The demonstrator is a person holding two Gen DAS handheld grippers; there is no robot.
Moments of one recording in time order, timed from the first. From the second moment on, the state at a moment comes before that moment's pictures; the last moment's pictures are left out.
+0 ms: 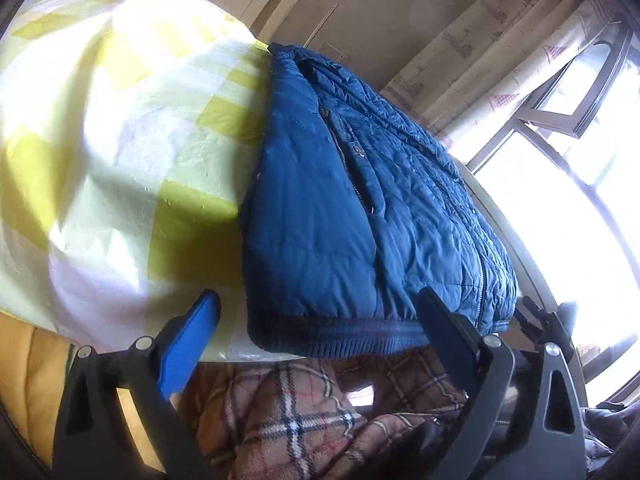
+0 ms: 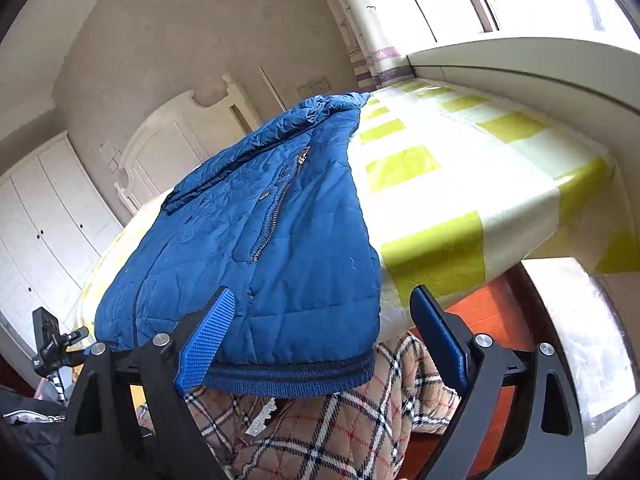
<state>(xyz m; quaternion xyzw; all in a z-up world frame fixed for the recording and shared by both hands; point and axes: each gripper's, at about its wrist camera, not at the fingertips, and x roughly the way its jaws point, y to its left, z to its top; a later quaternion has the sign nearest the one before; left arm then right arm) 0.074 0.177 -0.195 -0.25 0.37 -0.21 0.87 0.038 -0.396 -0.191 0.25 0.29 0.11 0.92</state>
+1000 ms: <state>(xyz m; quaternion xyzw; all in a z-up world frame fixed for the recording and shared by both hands) 0.079 0.159 -0.188 -0.28 0.36 -0.27 0.85 0.044 -0.397 -0.219 0.36 0.22 0.23 0.88</state>
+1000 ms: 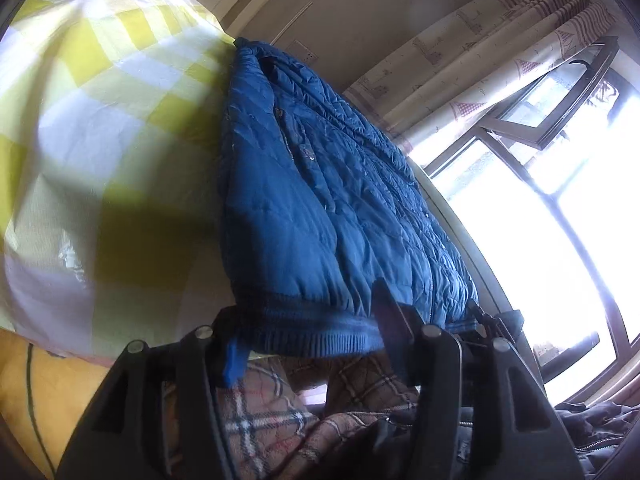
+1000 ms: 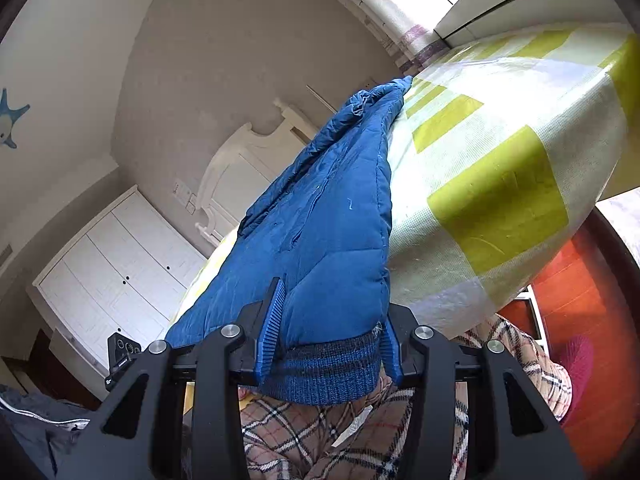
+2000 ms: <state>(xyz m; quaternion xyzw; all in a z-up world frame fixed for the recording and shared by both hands) -0.055 0.240 -0.070 -0.33 0.19 -0.36 0.85 -0.098 -0.339 -0.106 0.27 0.11 0.36 0.88</state>
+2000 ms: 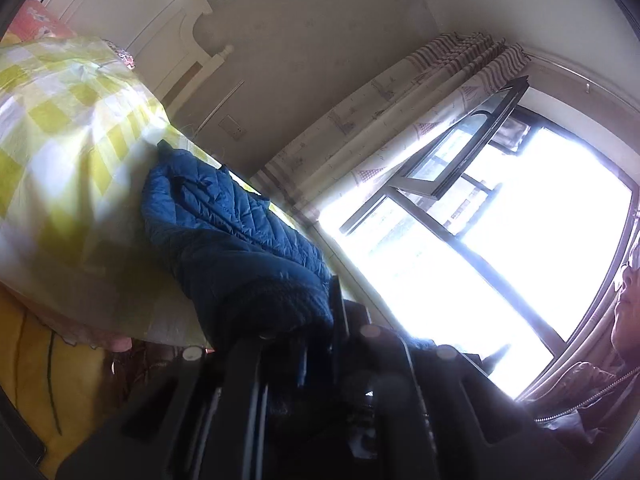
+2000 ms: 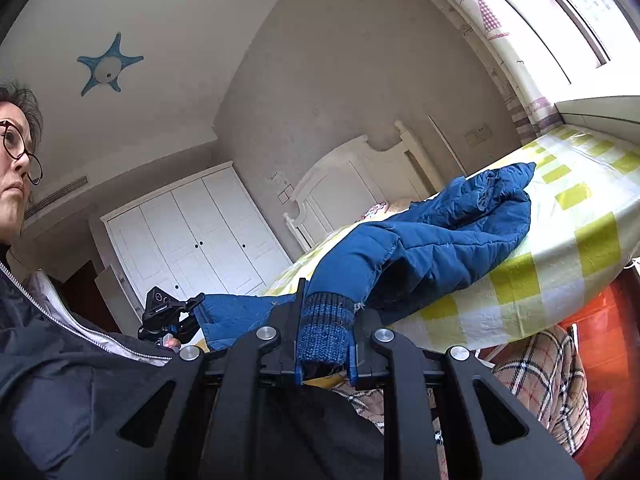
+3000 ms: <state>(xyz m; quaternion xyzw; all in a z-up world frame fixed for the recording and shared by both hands) 0.366 0.200 -0.089 -0.14 0.42 -0.20 0.87 0.316 -0.365 -0.089 0.13 0.37 0.18 0.90</state>
